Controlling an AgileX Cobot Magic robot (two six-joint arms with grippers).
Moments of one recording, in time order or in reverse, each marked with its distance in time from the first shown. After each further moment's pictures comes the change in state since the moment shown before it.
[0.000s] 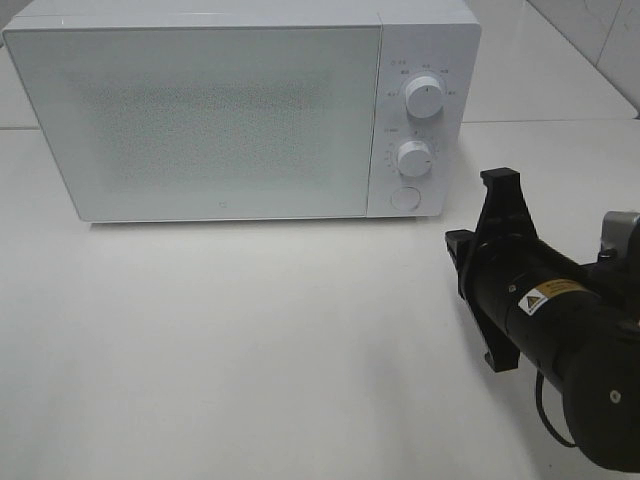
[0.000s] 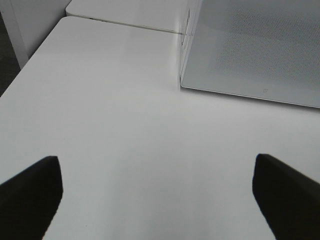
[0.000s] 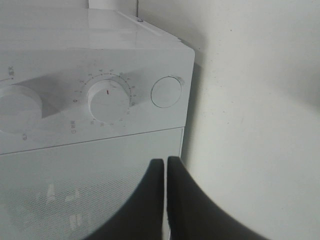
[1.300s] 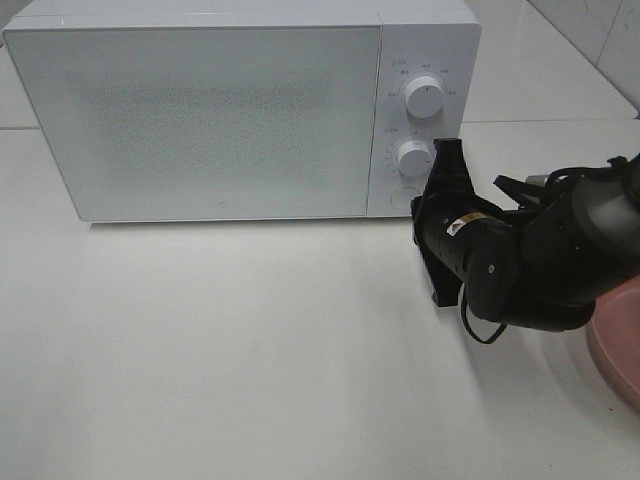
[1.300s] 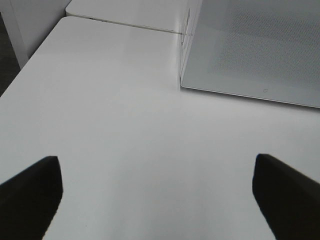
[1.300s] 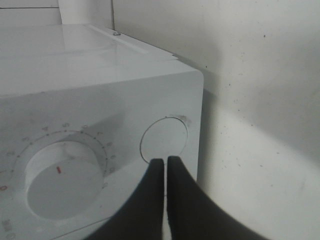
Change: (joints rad) left arm 0.000 0.000 0.000 0.000 0.000 0.000; right arm -0.236 0.288 -0.355 -0.169 0.172 0.057
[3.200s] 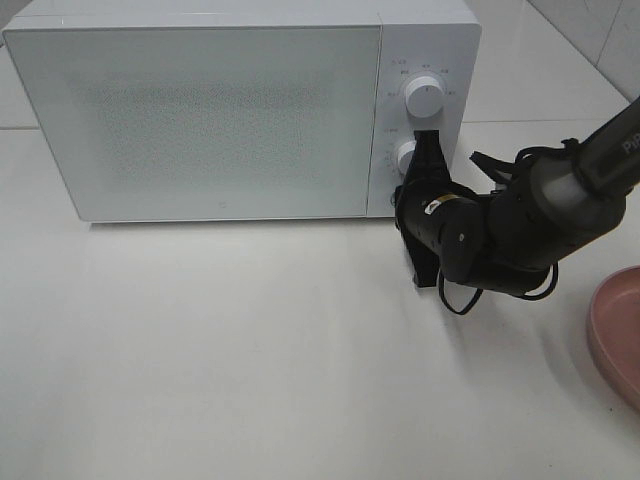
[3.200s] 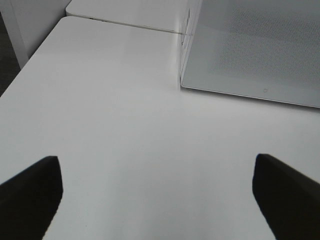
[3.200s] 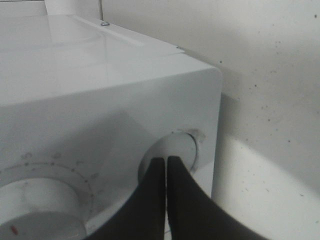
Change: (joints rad) left arm 0.000 0.000 0.000 0.000 0.000 0.000; right arm -0.052 0.101 -0.159 -0.045 0.089 0.000
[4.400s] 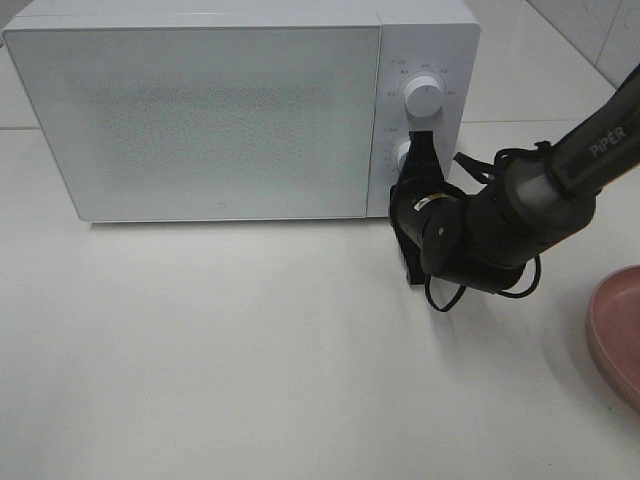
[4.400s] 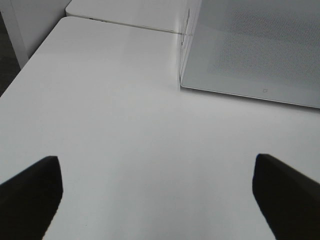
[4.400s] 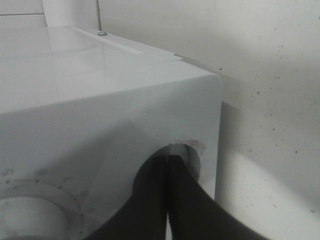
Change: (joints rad) left arm 0.000 0.000 0.000 0.000 0.000 0.000; right arm 0.008 0.047 -0.077 0.109 -0.015 -0.068
